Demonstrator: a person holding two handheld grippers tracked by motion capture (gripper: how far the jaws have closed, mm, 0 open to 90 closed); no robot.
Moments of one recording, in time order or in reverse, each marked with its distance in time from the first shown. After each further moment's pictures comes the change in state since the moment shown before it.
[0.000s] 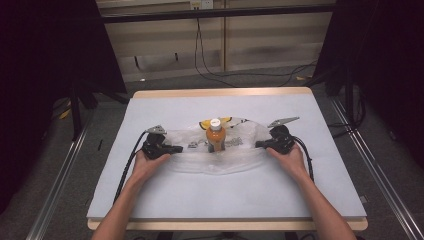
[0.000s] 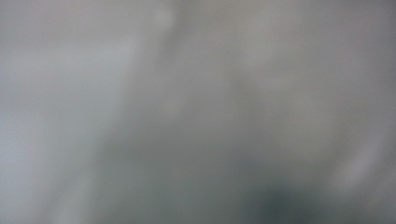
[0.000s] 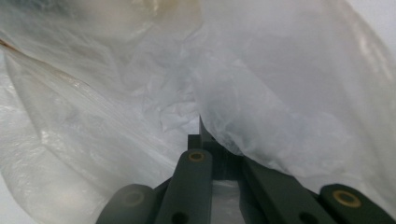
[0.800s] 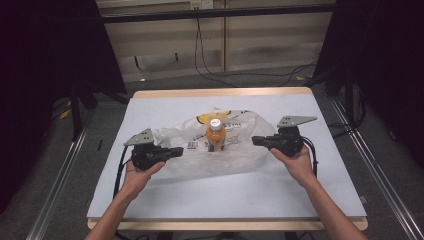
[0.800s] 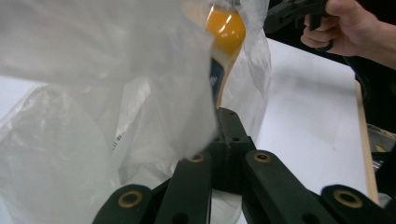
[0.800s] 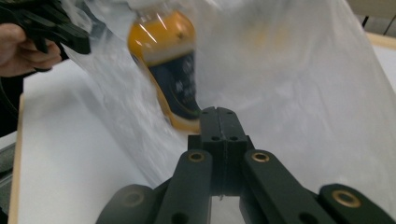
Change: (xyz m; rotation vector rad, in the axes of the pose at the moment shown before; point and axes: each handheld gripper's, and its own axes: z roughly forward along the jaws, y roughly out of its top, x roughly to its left) left arm -0.074 0.014 -0.065 -0.267 -0.084 0.150; right arm 0.058 0.021 -0.068 -0.239 0.124 -0.110
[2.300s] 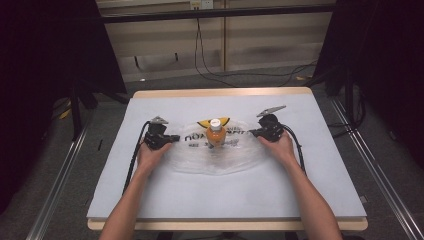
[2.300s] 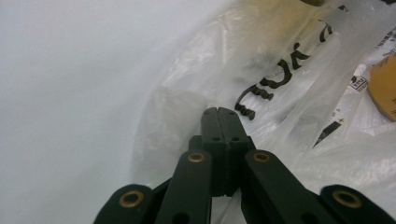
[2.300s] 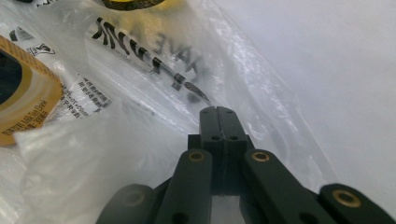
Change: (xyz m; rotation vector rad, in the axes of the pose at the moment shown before) left arm 0.097 -0.027 0.062 0.271 0.304 -0.210; right arm -0.082 -0.015 0.090 0.259 -0.180 0.063
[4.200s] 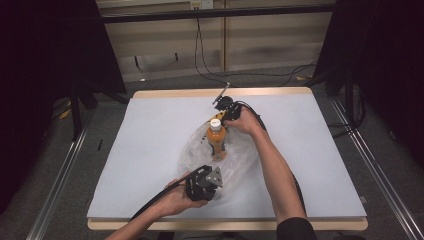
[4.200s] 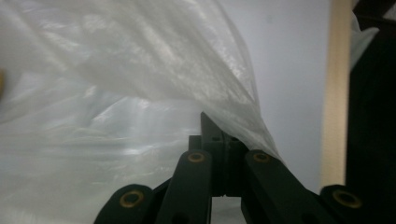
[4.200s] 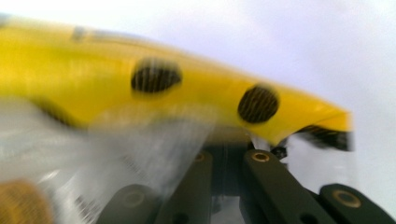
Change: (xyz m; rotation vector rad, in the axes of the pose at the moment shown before) left arm -0.219 -0.025 -0.016 0.352 -0.345 0.659; right arm 0.040 0.116 0.091 0.380 0.015 -0.239
